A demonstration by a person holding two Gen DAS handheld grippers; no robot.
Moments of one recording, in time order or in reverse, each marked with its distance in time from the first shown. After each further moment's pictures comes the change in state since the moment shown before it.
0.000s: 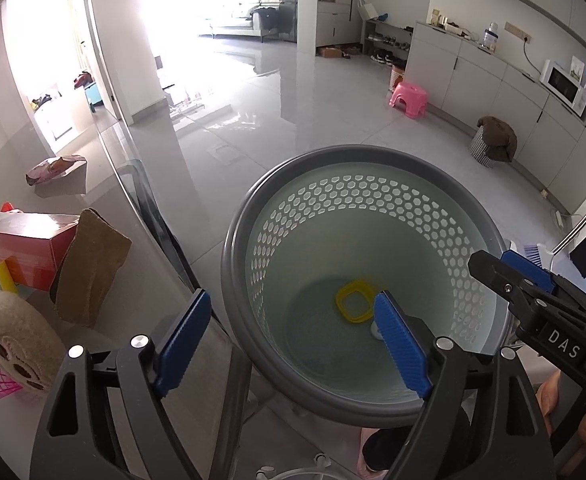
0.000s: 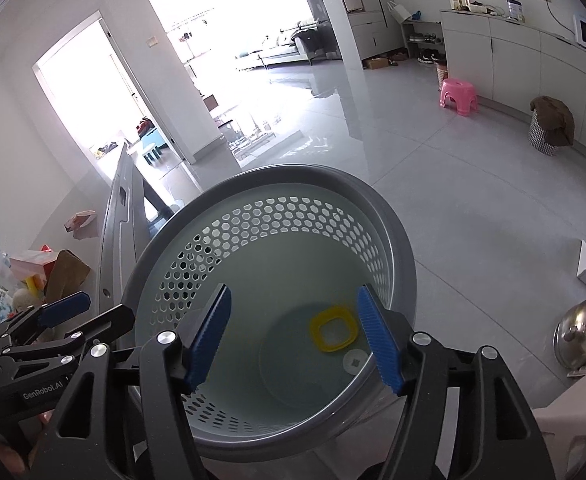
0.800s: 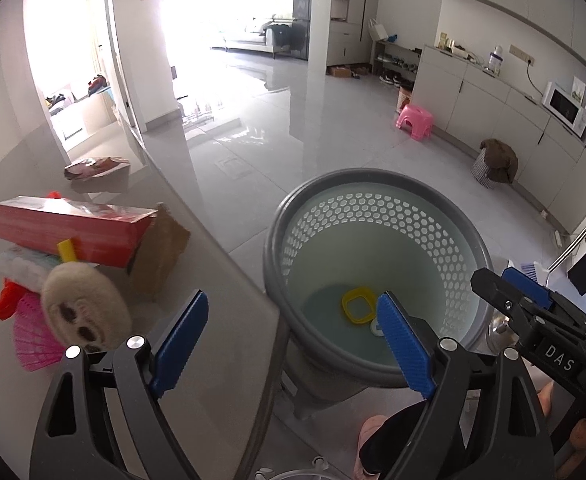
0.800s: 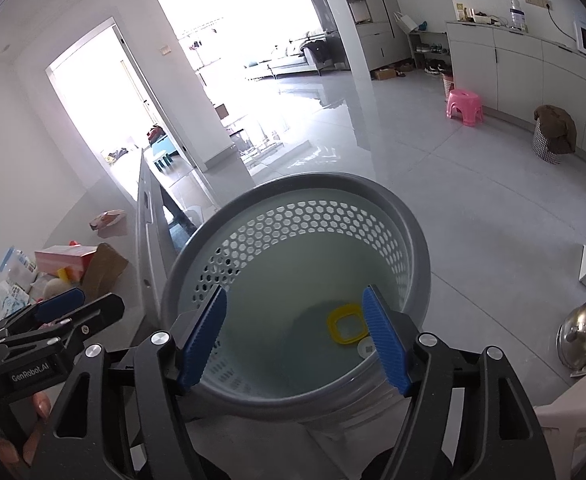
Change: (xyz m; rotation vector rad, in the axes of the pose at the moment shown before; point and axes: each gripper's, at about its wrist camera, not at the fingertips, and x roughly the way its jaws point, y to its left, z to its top) left arm -0.057 0.023 -0.015 -0.048 -0.074 0.011; right arm -0.043 0.031 -0.016 -0.015 -0.040 0.028
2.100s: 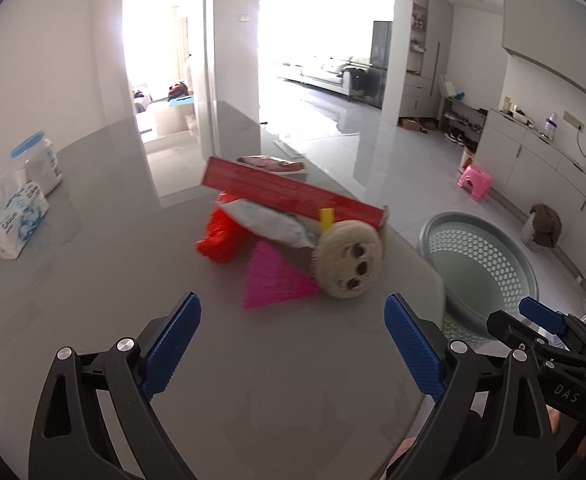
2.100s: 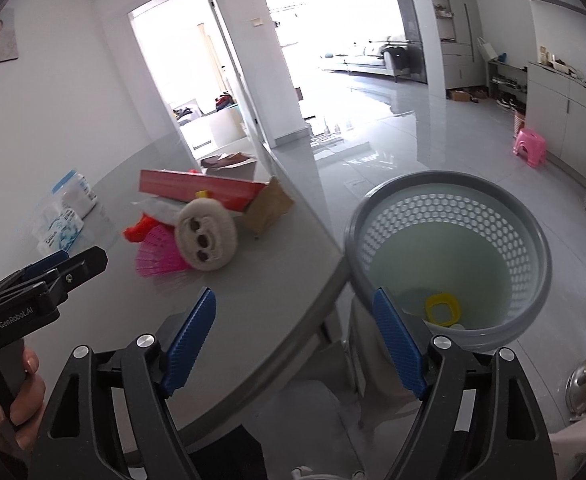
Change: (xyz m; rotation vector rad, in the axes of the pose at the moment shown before) left arm -0.124 0.156 -0.070 -0.192 -0.154 0.183; right arm -0.034 0.164 -0.055 -0.240 0.035 0.146
